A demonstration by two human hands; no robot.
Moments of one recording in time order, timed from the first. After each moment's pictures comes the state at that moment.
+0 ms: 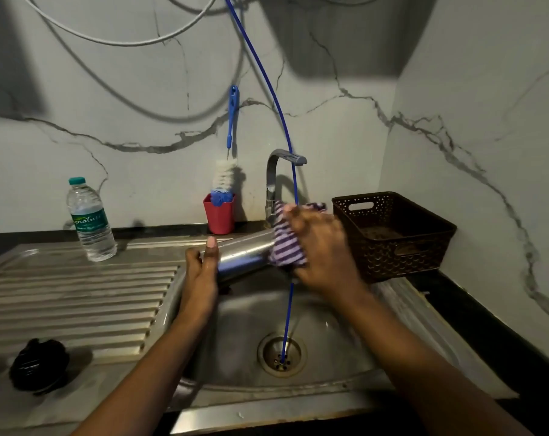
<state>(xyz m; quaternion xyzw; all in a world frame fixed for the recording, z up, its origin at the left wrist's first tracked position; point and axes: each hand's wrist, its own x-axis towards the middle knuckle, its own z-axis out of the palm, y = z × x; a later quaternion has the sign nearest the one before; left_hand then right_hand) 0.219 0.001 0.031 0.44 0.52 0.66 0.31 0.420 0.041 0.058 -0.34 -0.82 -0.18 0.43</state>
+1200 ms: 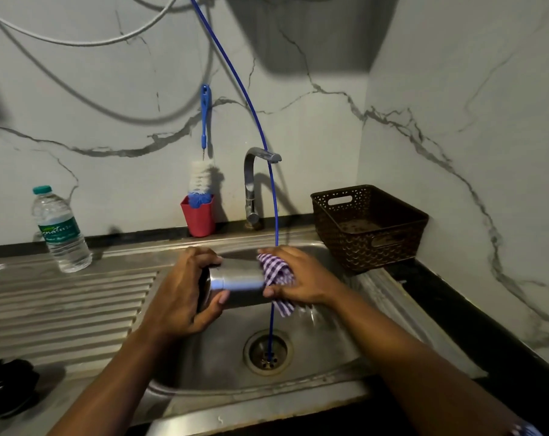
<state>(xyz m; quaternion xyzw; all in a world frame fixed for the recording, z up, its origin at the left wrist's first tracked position) 0.199 -0.012 0.038 0.81 0.34 0.46 -0.11 0.440 0.056 0.033 -0.36 -0.88 0.14 0.28</state>
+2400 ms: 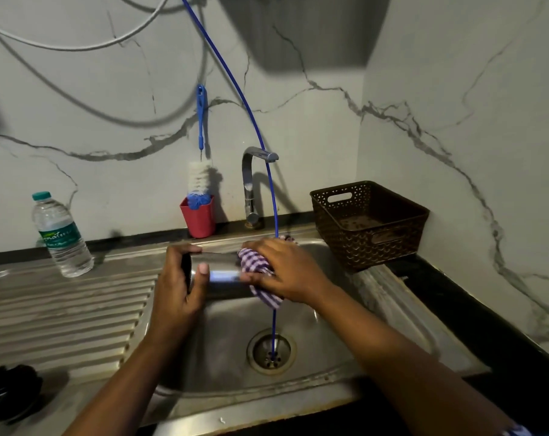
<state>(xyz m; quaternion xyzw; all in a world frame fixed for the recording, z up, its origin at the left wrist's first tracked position) 0.209 -0.013 0.029 0.68 0.45 0.58 -0.01 0.413 0.044 0.047 -0.36 -0.89 0.01 0.30</state>
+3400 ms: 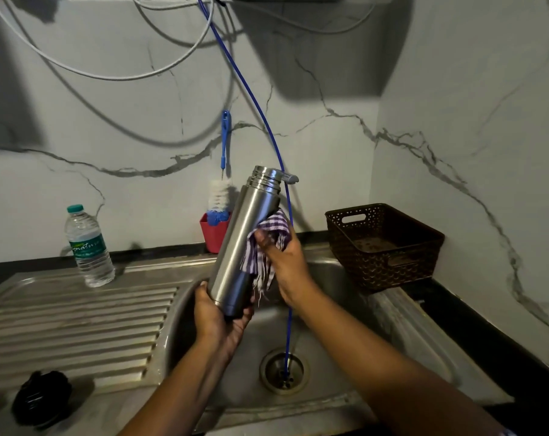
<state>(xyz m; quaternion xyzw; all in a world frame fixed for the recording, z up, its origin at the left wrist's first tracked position) 0.246 0.001 0.036 0.13 0.35 0.70 0.62 0.354 0.040 0.079 -0.28 -0.52 0.55 0.59</state>
